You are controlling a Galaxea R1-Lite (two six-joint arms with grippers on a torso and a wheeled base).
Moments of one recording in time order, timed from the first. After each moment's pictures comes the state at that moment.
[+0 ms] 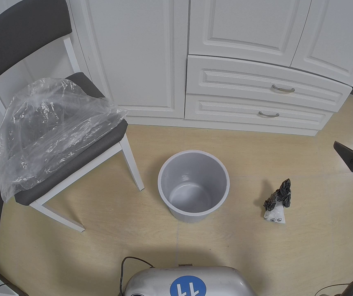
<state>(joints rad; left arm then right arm) 0.32 0.92 -0.64 0.03 0.07 0.79 0.32 0.97 -0.52 -0.42 -0.23 0.14</state>
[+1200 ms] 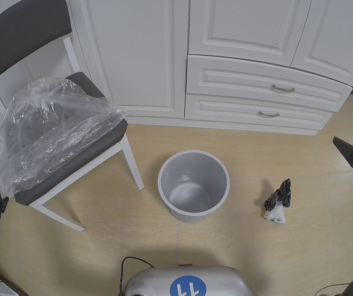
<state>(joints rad) 0.48 1.26 -0.51 -0.25 0.03 0.82 0.34 0.99 -0.53 -0.44 -0.22 0.17</state>
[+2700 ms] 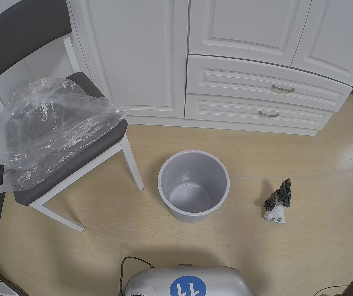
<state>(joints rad) 0.46 1.29 -0.30 -0.90 0.02 0.35 0.33 0.84 -0.57 -0.44 -0.15 0.18</state>
